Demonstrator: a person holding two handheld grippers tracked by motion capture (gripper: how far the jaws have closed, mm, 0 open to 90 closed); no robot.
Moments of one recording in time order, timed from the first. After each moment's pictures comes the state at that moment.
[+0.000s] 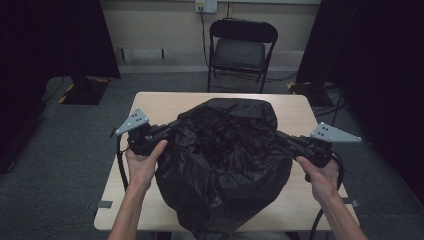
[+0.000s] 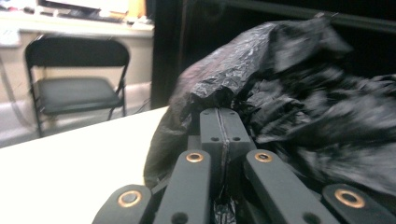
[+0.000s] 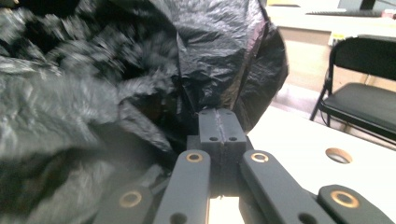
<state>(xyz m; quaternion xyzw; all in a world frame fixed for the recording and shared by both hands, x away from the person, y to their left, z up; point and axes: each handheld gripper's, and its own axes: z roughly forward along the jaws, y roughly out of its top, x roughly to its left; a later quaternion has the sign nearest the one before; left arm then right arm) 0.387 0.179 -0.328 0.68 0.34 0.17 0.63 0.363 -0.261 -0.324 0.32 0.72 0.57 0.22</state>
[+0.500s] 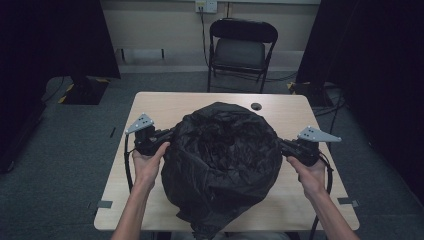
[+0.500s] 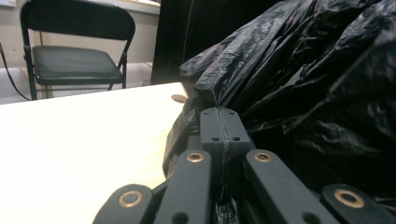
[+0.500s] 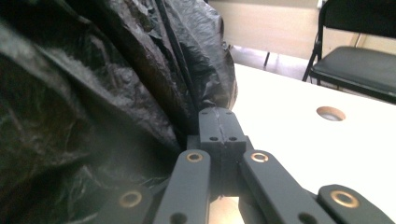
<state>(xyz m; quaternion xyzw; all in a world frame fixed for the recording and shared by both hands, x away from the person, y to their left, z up) 0.411 0.181 -0.374 0.68 0.37 0.14 0.62 0.393 -0.264 -0.374 0.36 0.73 0.53 0.21</state>
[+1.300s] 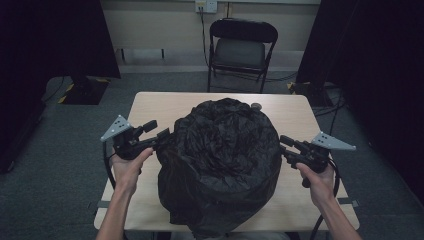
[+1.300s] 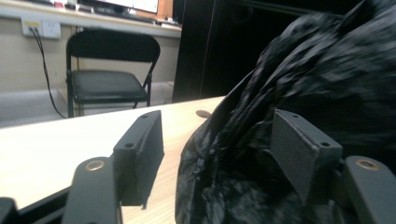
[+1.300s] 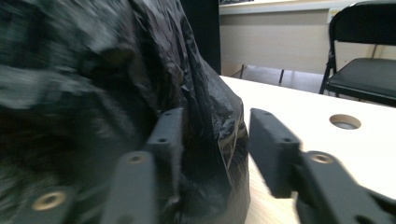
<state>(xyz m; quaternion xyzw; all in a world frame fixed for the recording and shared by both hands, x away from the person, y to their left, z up) 0.383 0.230 -0.357 0.65 0.37 0.20 0.63 0.375 -0.286 -0.375 0.35 0.70 0.59 0.19</state>
